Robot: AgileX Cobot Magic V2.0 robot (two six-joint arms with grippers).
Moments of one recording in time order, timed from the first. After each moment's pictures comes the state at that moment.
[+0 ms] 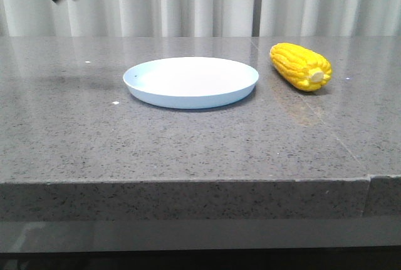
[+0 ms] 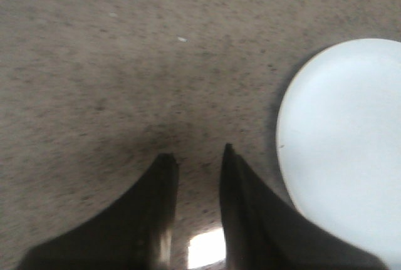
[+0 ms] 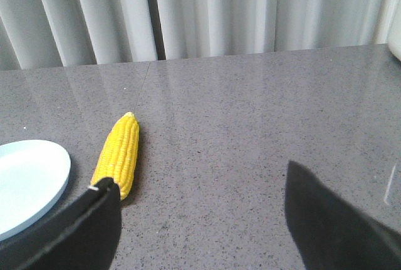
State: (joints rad) left arm -0.26 1.68 -1.64 -0.03 0.98 -0.07; right arm -0.01 0.39 -0.59 0.03 0.43 0.10
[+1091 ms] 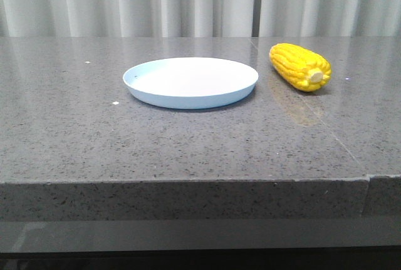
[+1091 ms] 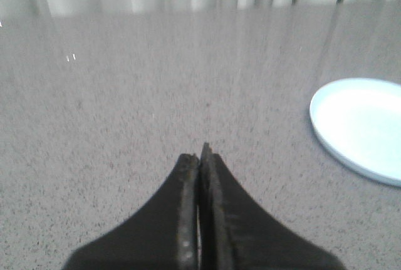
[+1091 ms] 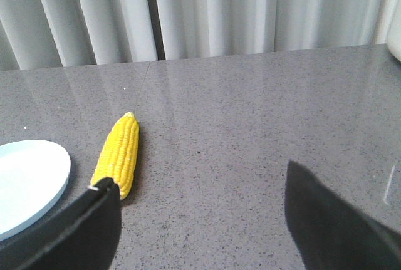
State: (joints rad) left arm -0.19 0.53 -0.58 0.12 0.41 -0.16; right arm -0.01 0.39 -0.59 0.03 0.43 0.10
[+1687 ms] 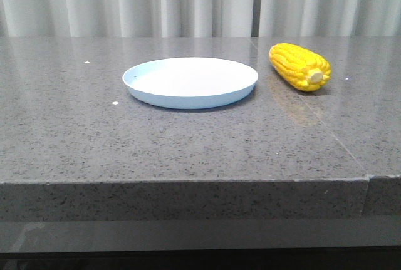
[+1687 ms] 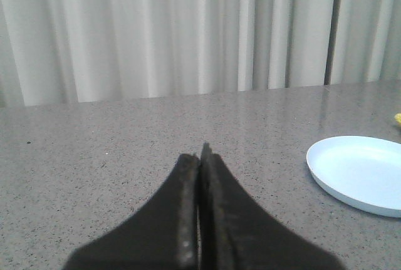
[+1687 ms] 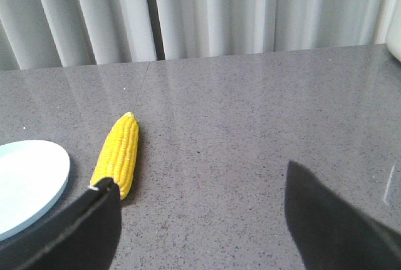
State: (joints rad) left arm -0.19 0.12 -0.40 0.18 0.37 -0.16; right arm -0.01 0.39 -0.59 0.03 0.43 0.10
